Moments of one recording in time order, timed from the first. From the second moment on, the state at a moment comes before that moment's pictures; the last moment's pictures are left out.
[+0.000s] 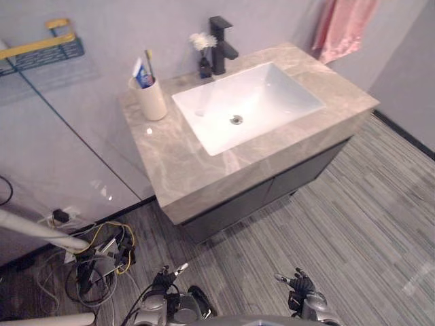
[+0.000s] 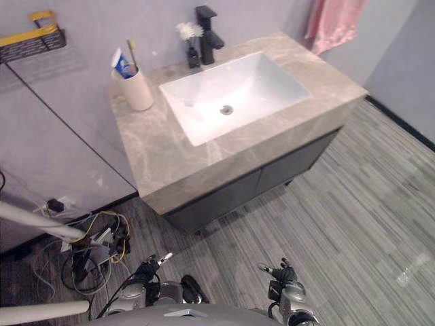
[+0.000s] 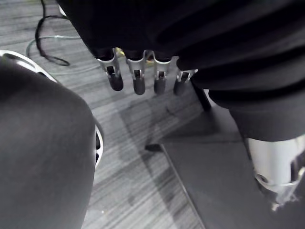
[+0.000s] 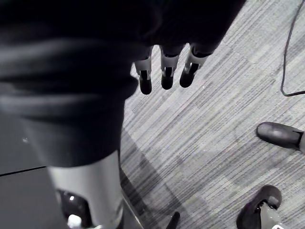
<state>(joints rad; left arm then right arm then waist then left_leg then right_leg) 0.00 0.07 0.09 1.03 0.07 -0.09 0.12 -0.03 -0.06 -0.15 1.13 0.10 -0.11 -0.11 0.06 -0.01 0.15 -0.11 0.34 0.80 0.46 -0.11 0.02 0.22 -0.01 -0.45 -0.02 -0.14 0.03</state>
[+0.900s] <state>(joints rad) -0.01 0.10 0.10 1.09 0.05 -0.11 0.07 0.06 -0.08 -0.34 1.13 0.02 -0.10 -0.05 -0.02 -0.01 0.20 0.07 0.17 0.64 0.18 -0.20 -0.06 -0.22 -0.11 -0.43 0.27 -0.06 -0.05</state>
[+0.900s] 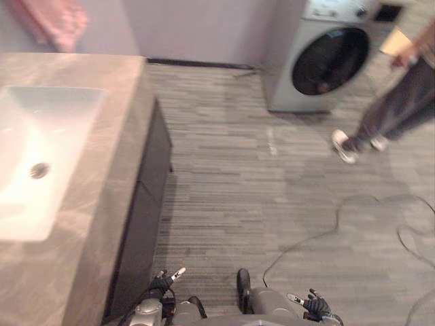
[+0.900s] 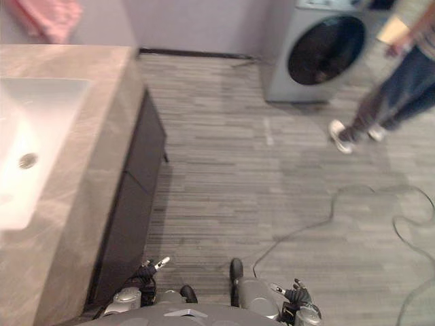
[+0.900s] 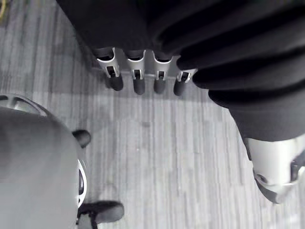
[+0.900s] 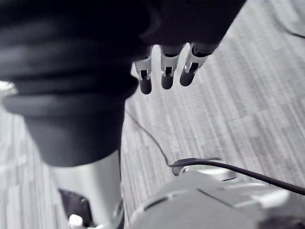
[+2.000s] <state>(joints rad) 0.12 0.12 0.36 1.16 -0.02 -0.11 0.06 0.14 -0.03 -0.36 1.18 0.02 -0.10 -0.01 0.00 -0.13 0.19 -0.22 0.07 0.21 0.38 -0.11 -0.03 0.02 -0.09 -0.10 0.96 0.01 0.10</state>
